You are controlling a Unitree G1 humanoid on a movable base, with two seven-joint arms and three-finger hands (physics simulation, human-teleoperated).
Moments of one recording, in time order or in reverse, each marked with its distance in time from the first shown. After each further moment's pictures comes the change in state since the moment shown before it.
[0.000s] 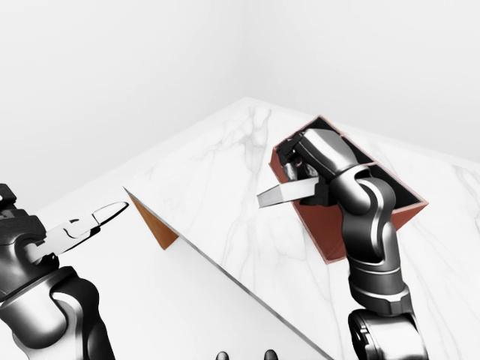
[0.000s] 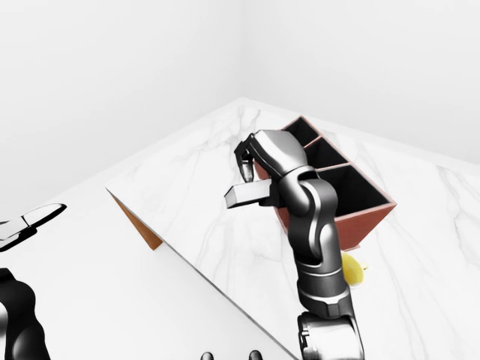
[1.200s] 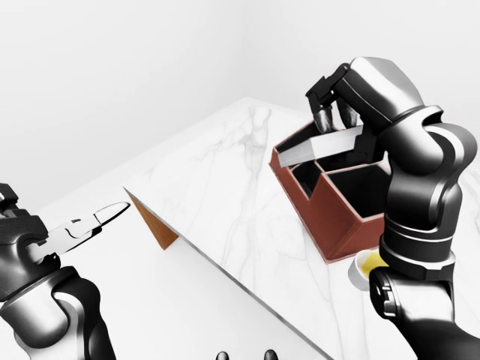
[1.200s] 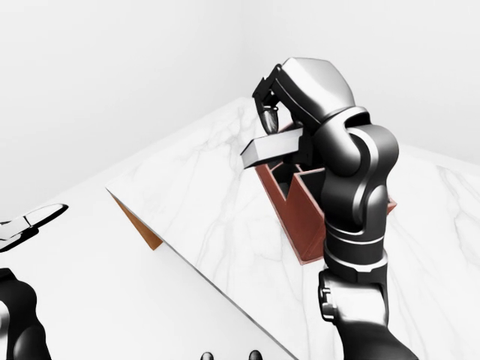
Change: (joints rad) left arm 0.002 -0.003 -0.005 0.002 0.008 -0.003 -0.002; right arm -0.271 -0.198 -0.094 -0.005 0.094 0.000 0.083
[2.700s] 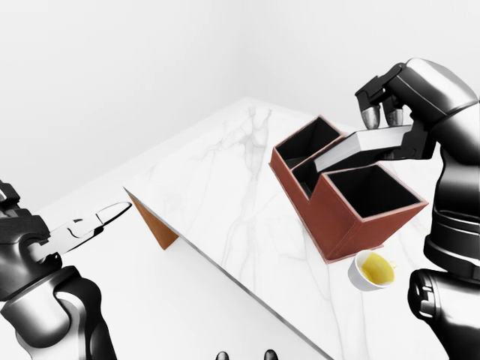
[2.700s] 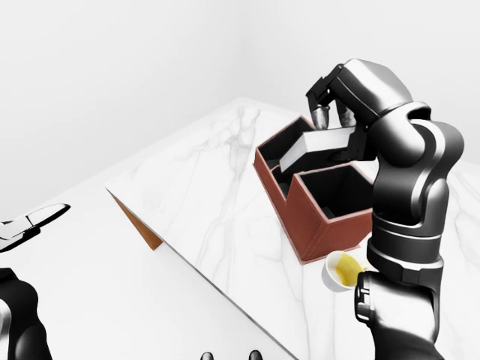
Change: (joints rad) left arm 0.000 -0.002 -0.008 -0.005 0.011 0.007 0.000; right arm 0.041 -0.229 -0.118 0.147 0.155 0.000 0.000
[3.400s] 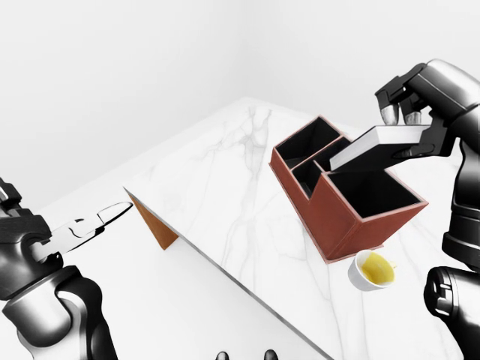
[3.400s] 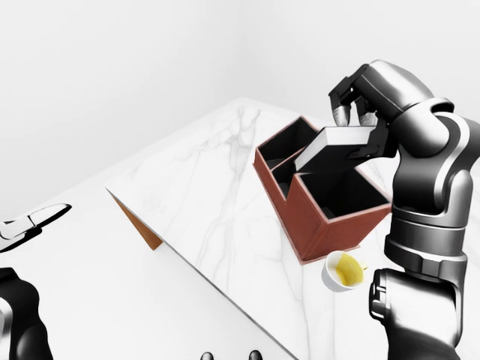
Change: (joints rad) left arm 0.000 -0.001 -0.004 0.005 0.005 -0.004 0.000; right arm -0.020 -0.090 -0.027 0.168 0.044 0.000 -0.010
